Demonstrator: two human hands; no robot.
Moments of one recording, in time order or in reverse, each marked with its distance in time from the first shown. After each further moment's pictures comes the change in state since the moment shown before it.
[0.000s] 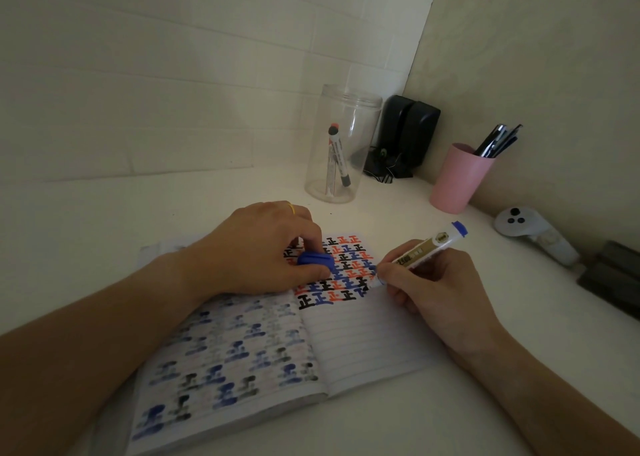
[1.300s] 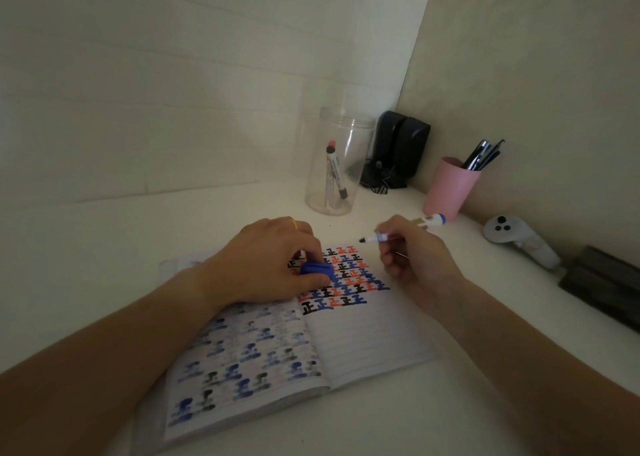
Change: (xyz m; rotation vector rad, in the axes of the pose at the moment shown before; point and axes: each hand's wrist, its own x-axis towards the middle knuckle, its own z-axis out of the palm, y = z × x) left_hand -0.002 0.005 -0.005 0.008 0.013 0.003; right_hand 0.044 -0.025 0.008 0.465 0.084 0.362
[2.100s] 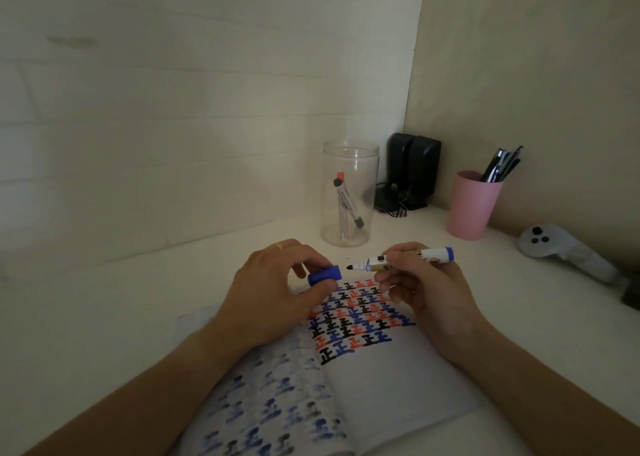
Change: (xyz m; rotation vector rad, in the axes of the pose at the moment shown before) left_hand 0.001 -0.003 0.001 -0.157 0.292 -0.192; right_hand 0.007 0.017 -0.001 0.168 -0.203 -0.277
